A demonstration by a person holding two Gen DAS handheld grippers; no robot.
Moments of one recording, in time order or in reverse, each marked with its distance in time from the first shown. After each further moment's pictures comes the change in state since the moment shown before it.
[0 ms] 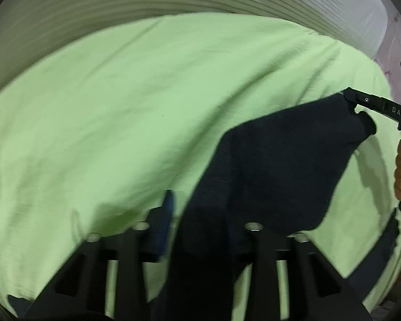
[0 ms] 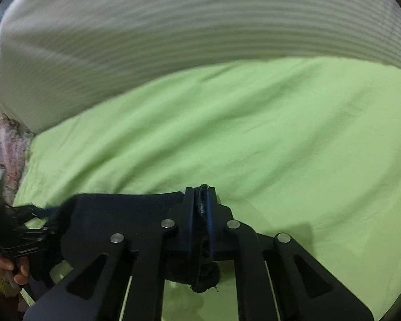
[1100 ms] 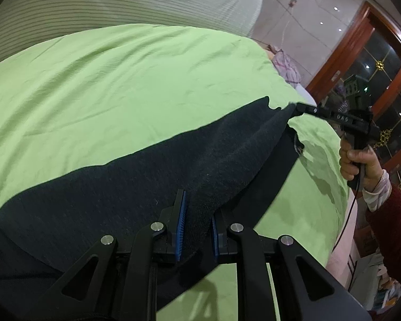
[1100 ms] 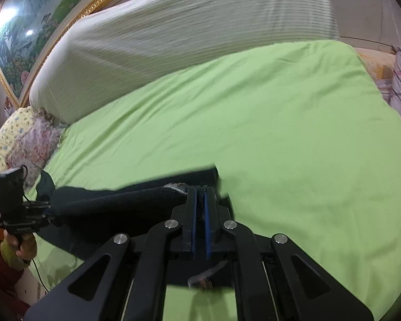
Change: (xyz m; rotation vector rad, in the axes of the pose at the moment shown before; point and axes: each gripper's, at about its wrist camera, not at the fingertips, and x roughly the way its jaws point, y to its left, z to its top) left arm -0.107 -0.083 -0.220 0.233 -0.188 -0.360; right arm -0.206 -0.056 -0.203 0.055 -0.154 -0.020
